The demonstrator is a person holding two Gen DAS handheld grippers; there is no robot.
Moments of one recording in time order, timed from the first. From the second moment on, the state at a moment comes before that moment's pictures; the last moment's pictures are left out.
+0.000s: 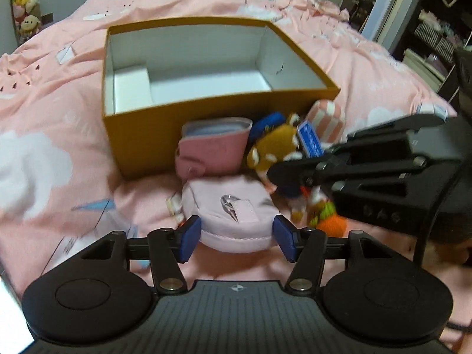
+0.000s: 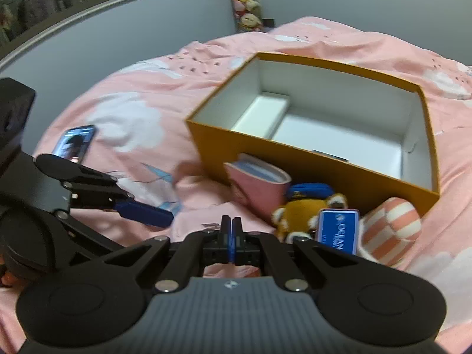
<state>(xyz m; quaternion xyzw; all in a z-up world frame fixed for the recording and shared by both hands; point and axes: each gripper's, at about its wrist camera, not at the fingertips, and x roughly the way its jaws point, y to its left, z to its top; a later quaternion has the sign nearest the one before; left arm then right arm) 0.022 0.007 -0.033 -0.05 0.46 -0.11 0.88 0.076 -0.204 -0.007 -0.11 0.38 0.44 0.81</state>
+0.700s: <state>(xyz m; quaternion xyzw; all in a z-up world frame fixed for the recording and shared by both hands) 0.043 0.017 -0.027 -0.08 0.43 -0.10 0.90 0.057 -0.193 -0.041 -0.25 0.35 0.44 0.79</state>
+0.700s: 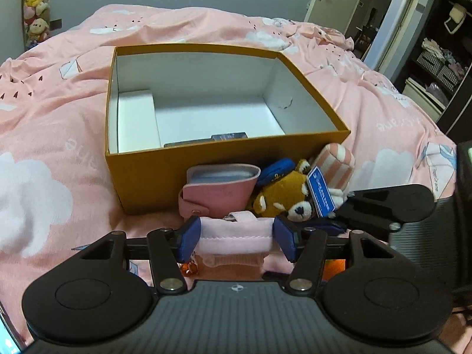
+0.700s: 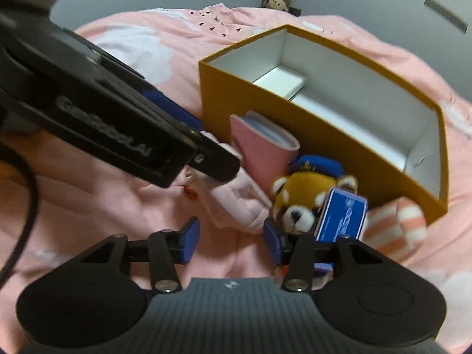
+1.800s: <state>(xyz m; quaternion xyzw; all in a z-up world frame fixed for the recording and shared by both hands) 0.042 0.044 -0.015 -0.09 0.41 -0.06 0.91 0.080 -0.257 0.044 -0.04 0.31 0.42 0.85</state>
